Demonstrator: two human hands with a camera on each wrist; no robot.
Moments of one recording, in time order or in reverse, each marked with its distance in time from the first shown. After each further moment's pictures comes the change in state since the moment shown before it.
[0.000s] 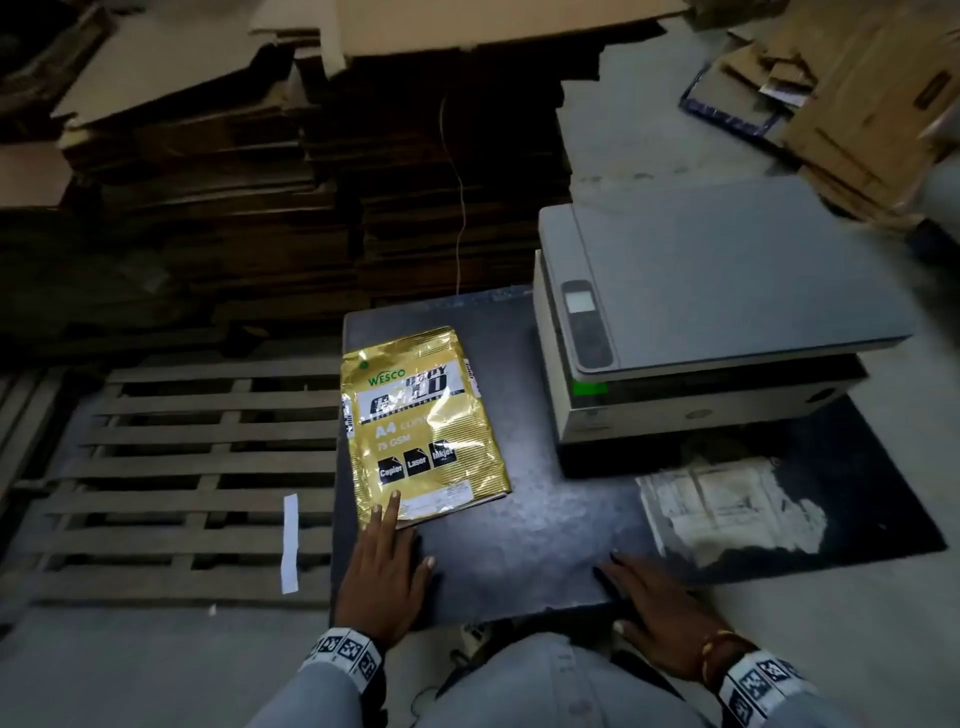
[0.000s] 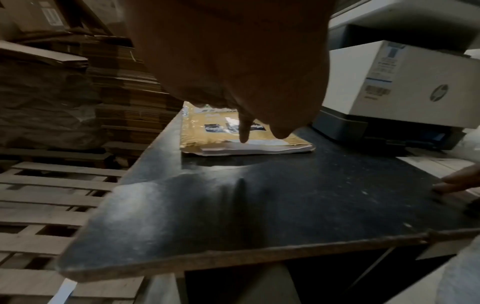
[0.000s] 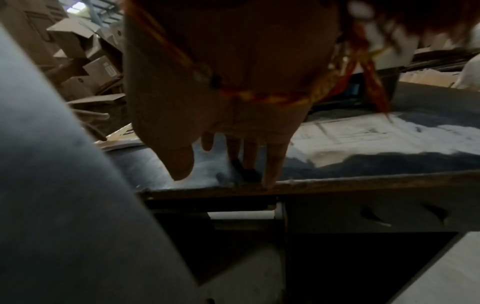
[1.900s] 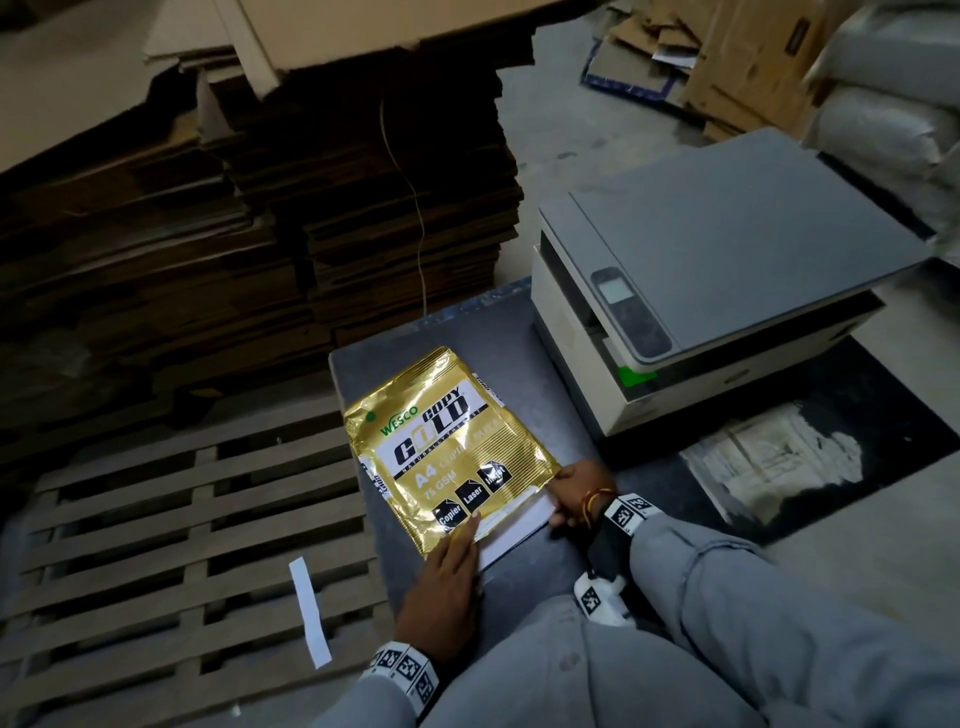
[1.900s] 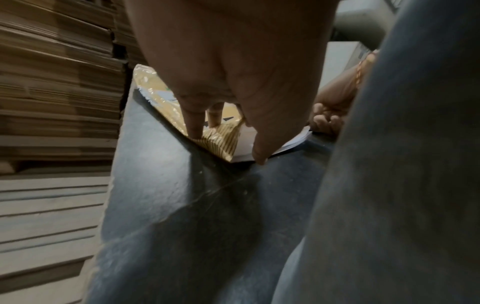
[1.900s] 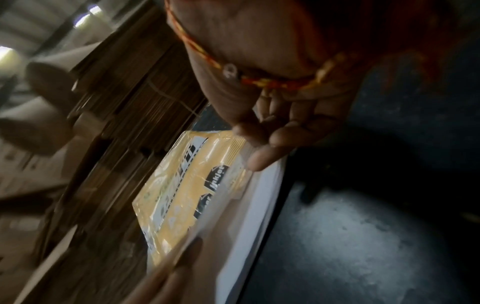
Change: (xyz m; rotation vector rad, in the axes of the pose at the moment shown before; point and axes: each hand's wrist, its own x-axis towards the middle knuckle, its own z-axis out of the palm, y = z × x) left_hand 0.060 -0.054 -0.019 -0.013 -0.300 0.388; right_hand 0.200 -0.145 -0.051 0.967 0.284 0.643
